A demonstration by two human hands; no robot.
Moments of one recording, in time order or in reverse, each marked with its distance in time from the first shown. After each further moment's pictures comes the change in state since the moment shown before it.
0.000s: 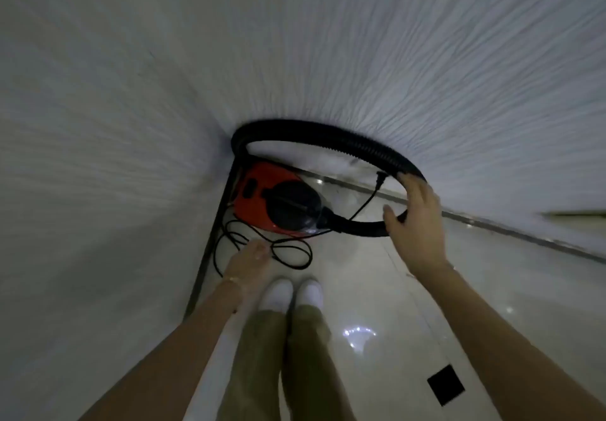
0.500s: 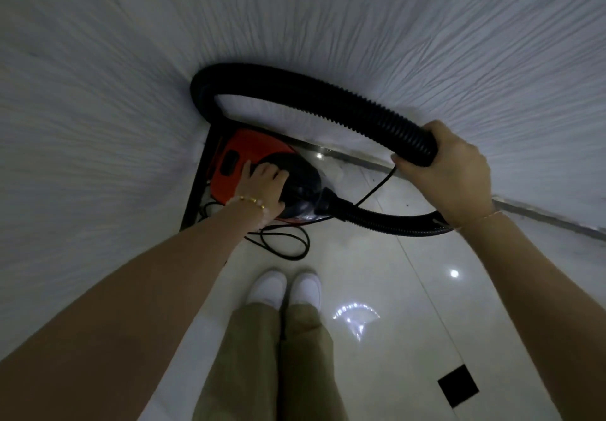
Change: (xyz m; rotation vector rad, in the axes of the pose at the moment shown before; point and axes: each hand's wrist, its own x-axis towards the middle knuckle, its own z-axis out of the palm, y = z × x) left_hand 0.181 0.018 0.037 1.193 0.094 0.446; right_hand 0.075 0.047 0.045 -0.191 -0.063 0.027
